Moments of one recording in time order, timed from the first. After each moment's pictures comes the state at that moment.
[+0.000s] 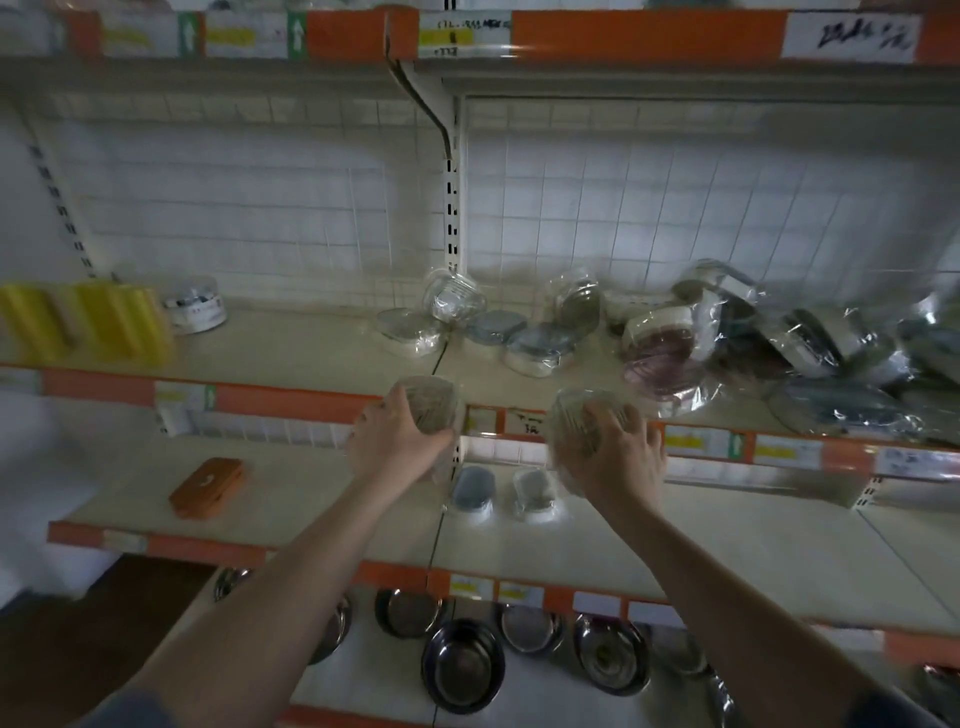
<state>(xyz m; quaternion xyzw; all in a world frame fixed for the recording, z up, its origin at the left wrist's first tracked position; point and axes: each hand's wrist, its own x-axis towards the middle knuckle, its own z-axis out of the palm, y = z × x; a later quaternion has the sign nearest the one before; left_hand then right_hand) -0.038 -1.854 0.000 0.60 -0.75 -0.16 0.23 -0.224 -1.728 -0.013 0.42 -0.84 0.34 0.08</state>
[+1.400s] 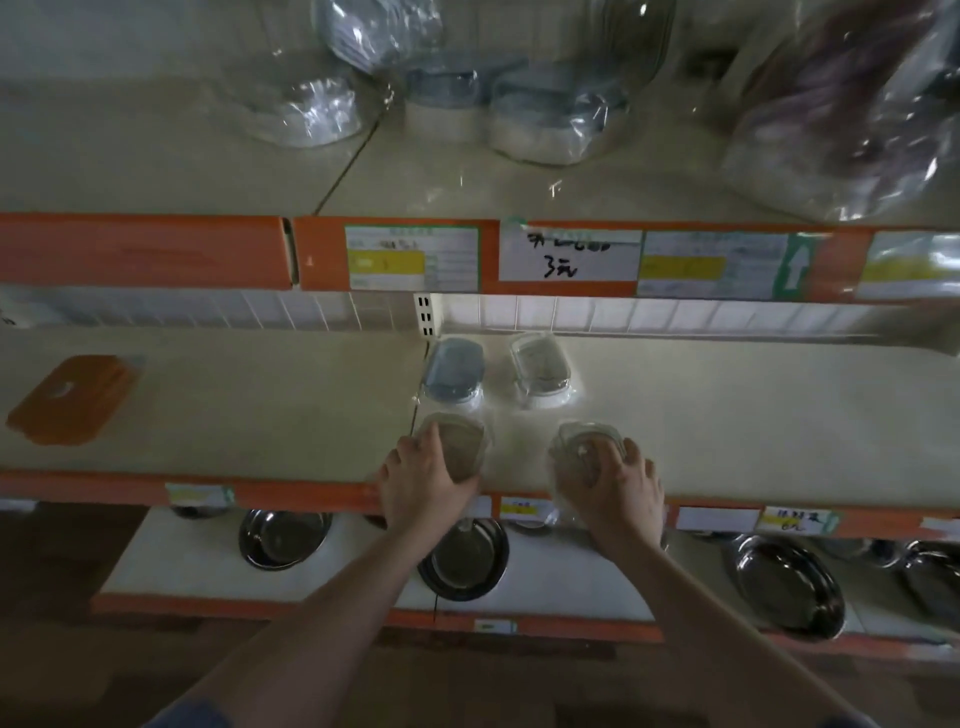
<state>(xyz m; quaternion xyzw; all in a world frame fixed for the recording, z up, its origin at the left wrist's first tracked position) -0.117 -1.911 -0.295 0.57 -0.80 -0.16 0.08 -0.280 -1.795 -0.306 0.35 -0.91 0.23 -0.07</state>
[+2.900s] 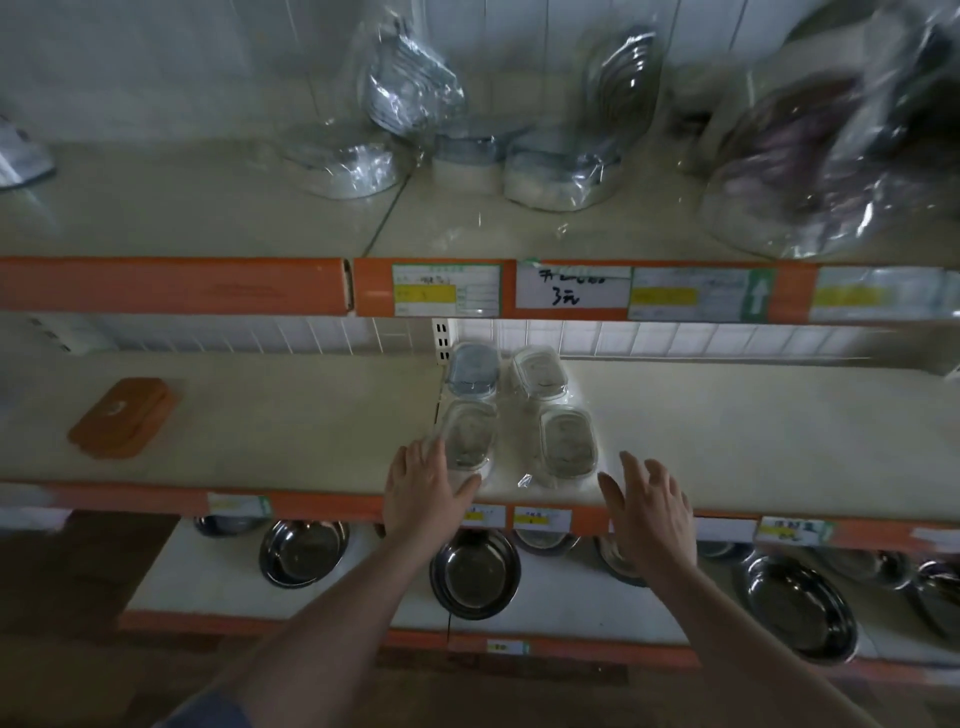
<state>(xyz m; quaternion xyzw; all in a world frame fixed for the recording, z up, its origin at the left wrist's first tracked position) -0.090 -1.905 -0.271 0.54 -0.83 -0.14 0.06 -0.276 -1.763 -0.271 0.38 -0.91 0.14 -0.08</state>
